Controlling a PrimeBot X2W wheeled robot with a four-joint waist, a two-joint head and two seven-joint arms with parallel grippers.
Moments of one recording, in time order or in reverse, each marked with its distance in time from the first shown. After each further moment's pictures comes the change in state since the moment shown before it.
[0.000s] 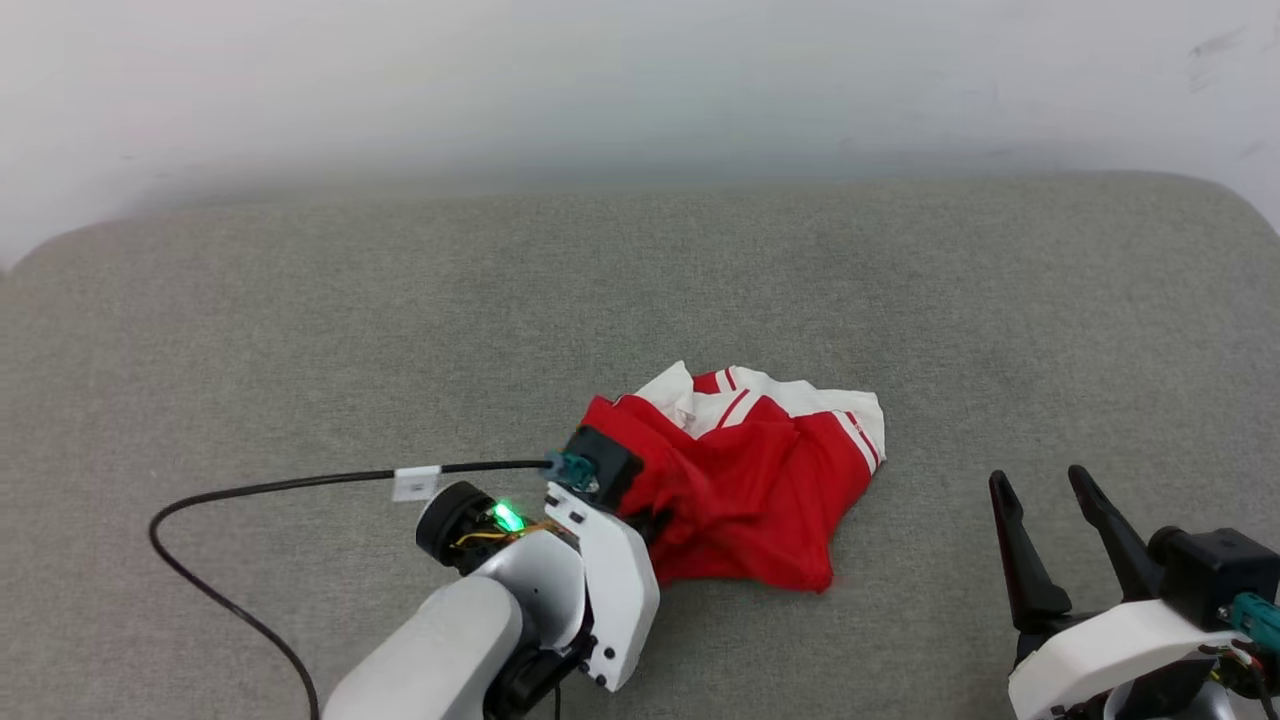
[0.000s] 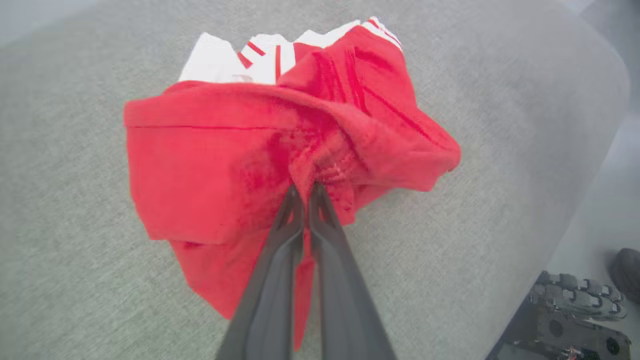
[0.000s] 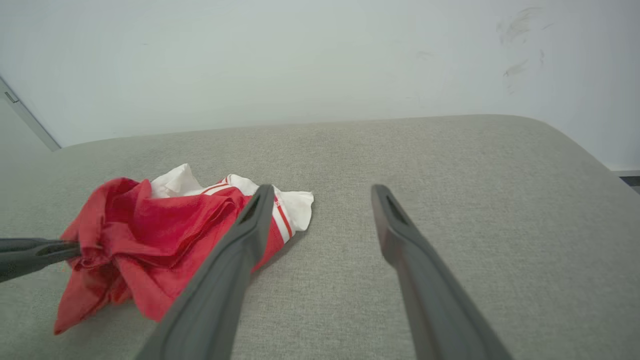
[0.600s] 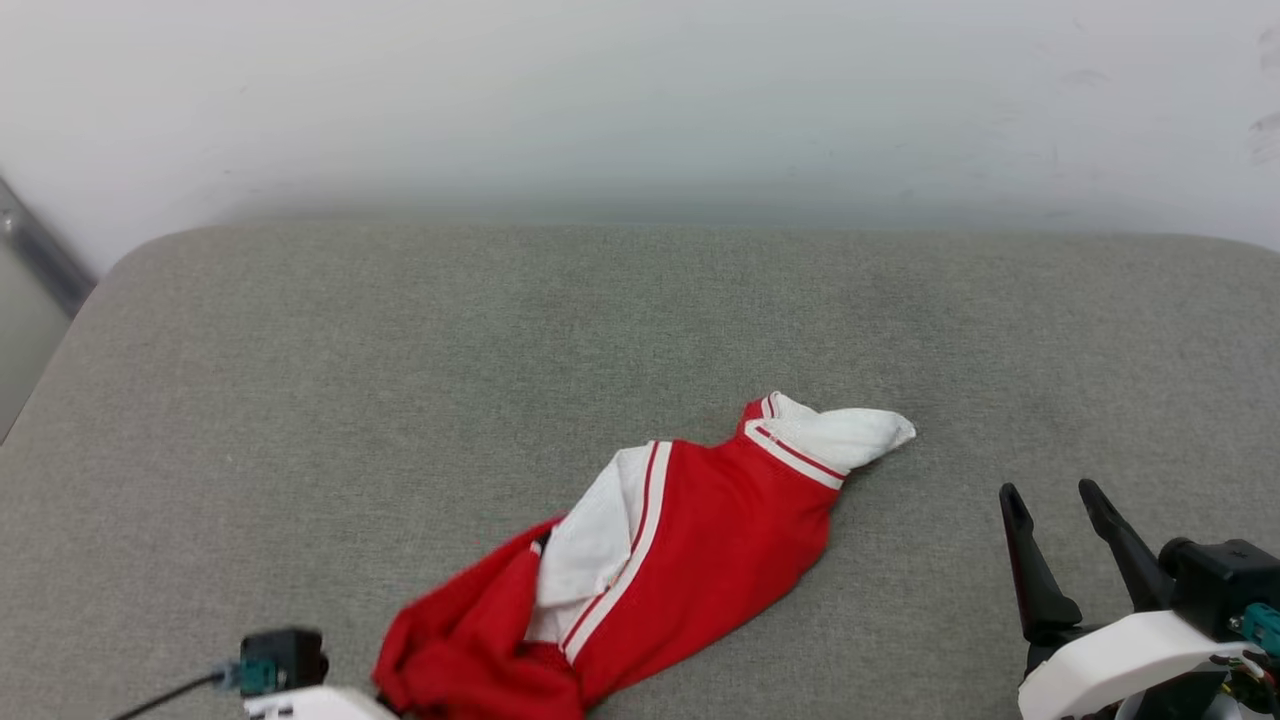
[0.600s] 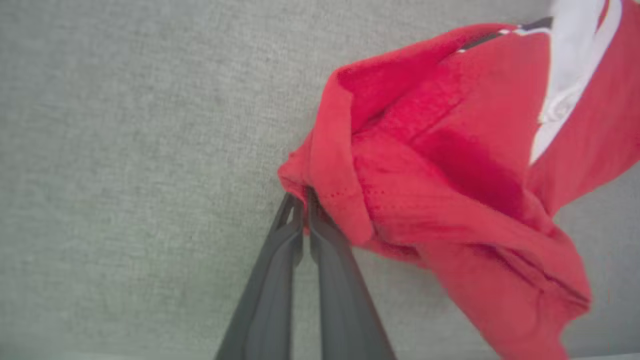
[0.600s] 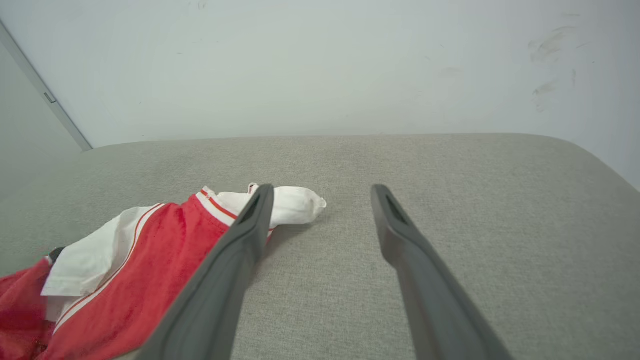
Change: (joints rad) left arm 0.485 0.160 0.365 -0.172 -0.224 0.333 -0.151; right arm 0.030 0.000 -0.013 -0.015 0.006 0.000 0.017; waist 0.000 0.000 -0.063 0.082
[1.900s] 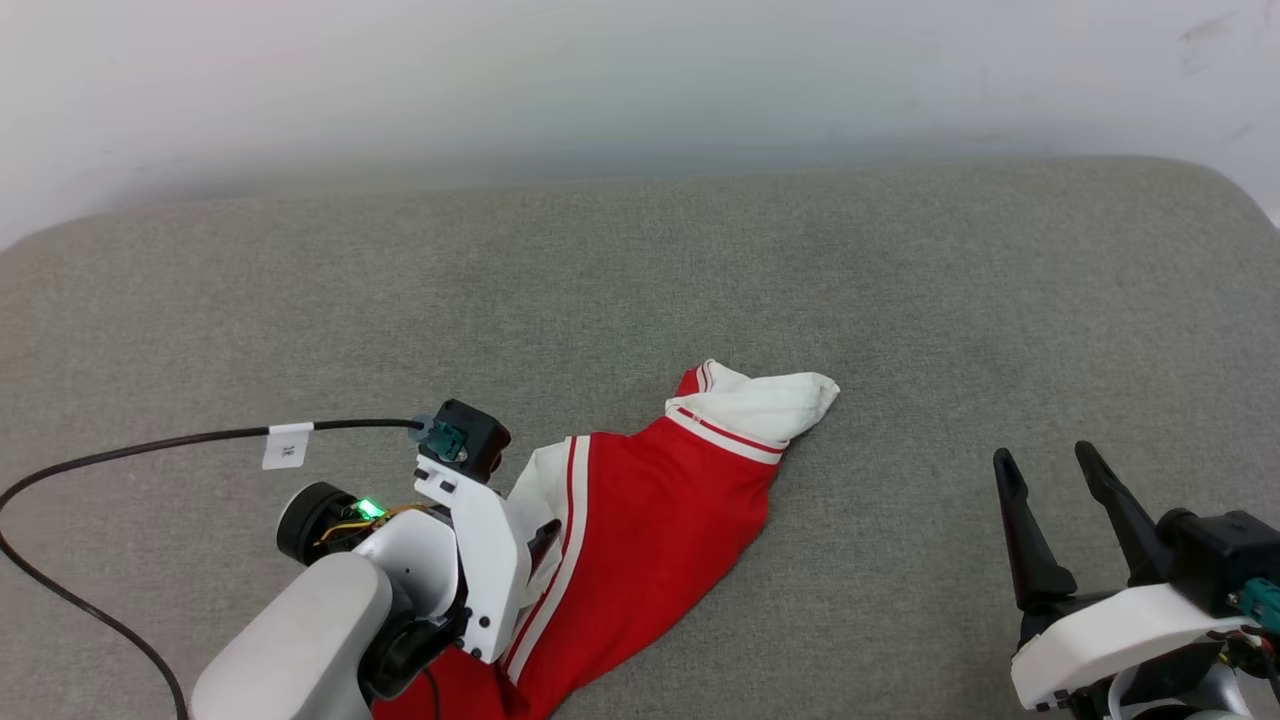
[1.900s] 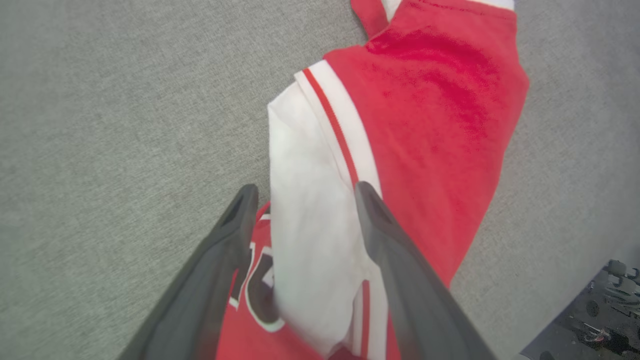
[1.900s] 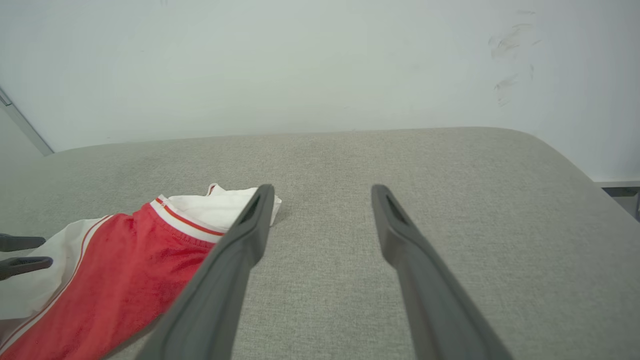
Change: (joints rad) left arm -0.467 0.010 -0.266 0.127 0.136 -0.307 0.247; right arm -0.037 0.000 0.015 -0.031 -0.021 0.000 0.000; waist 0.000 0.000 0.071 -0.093
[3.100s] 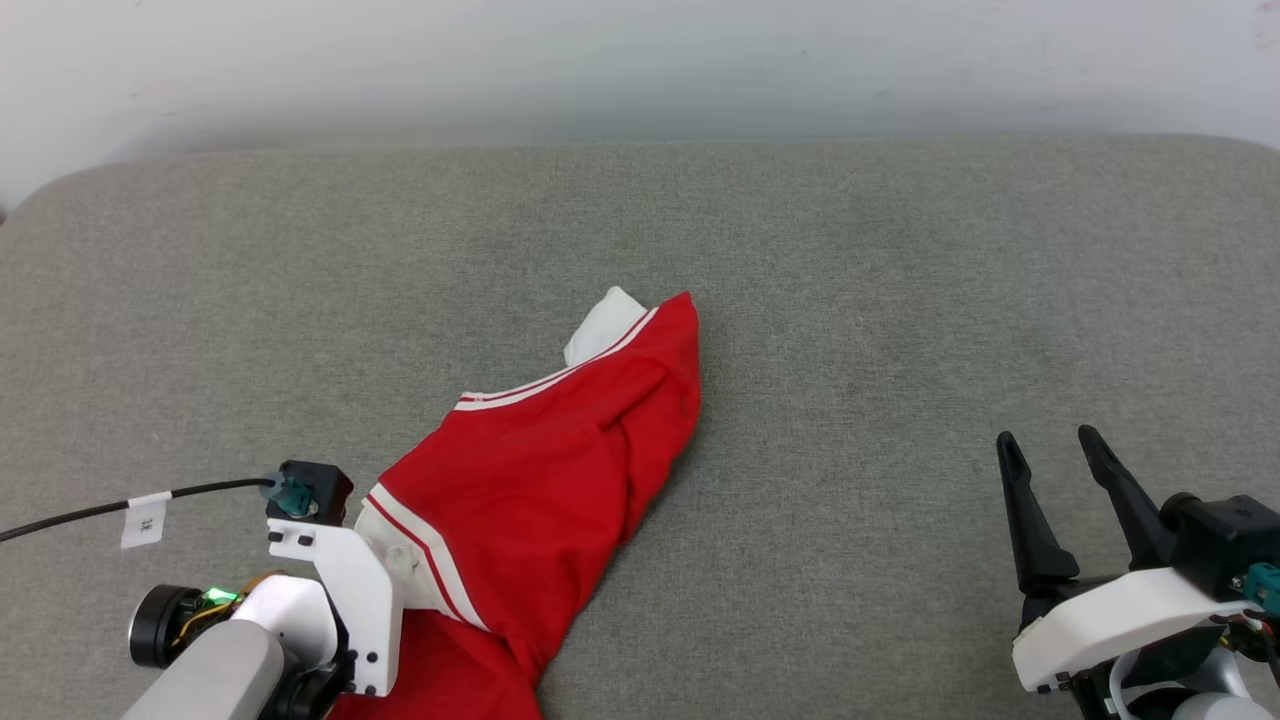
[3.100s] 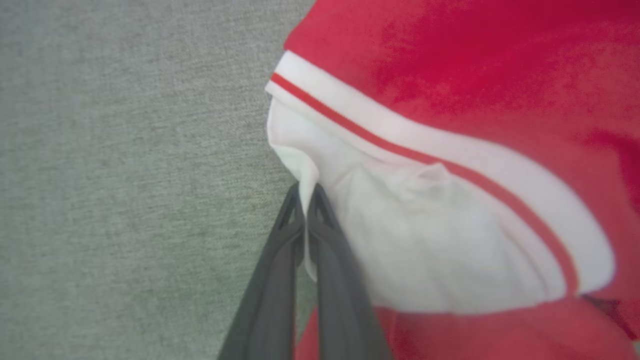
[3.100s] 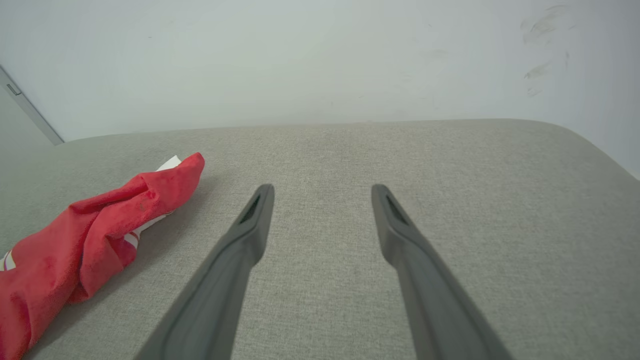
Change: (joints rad) left arm 0.139 0.120 0.101 0.013 -0.028 0.219 0.007; right arm -0.037 0.000 -0.006 0.032 0.008 0.000 -0.017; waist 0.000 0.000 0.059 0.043
